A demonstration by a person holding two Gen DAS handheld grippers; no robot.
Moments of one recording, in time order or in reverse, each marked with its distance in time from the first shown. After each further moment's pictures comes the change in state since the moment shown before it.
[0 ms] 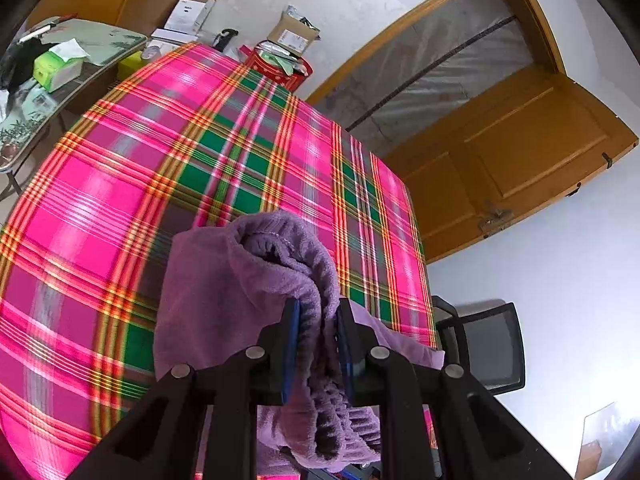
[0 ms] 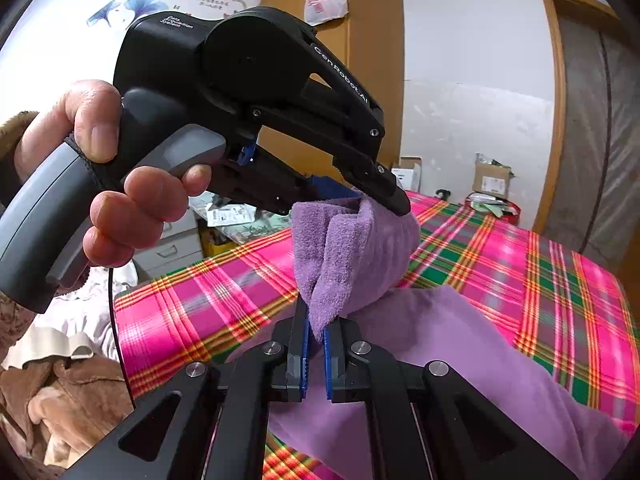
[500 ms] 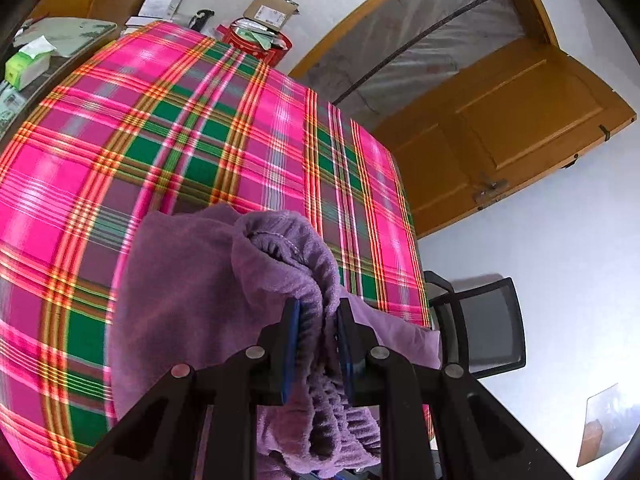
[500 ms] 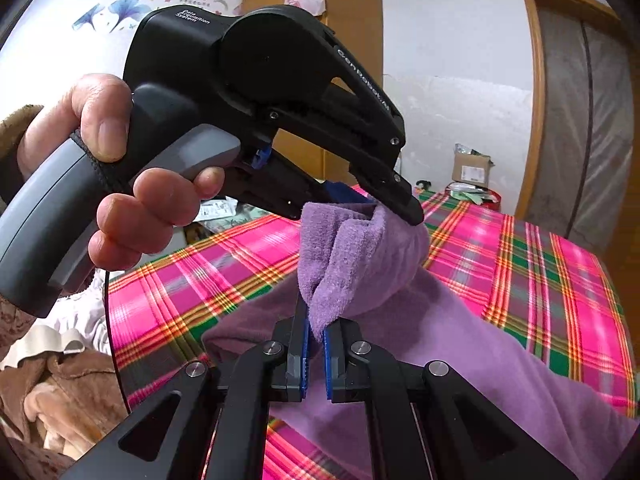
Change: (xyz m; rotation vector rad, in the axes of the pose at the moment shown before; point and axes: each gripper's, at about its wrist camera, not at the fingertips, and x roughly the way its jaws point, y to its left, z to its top) left arm 0.046 -0.031 -0.013 0.039 0.082 -0.019; right arm -0.023 -0.025 -0.022 0.031 0.016 -0.051
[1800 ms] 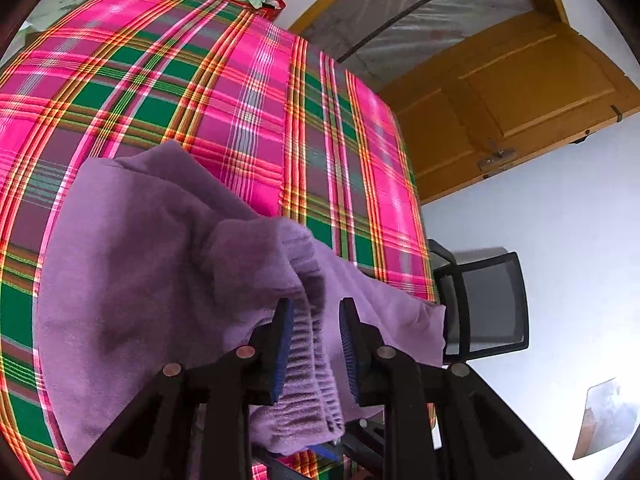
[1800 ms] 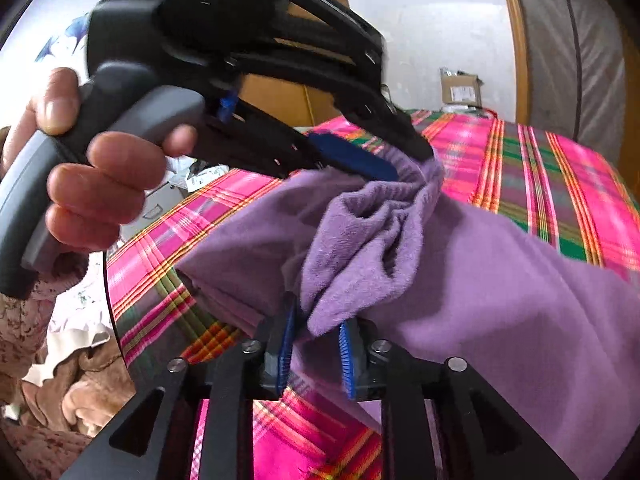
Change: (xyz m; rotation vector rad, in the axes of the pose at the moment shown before) left arm 0.056 -0.015 -0.020 0.001 0.111 -0.011; right arm 0.010 -0.064 -0.058 0.209 0.181 0.085
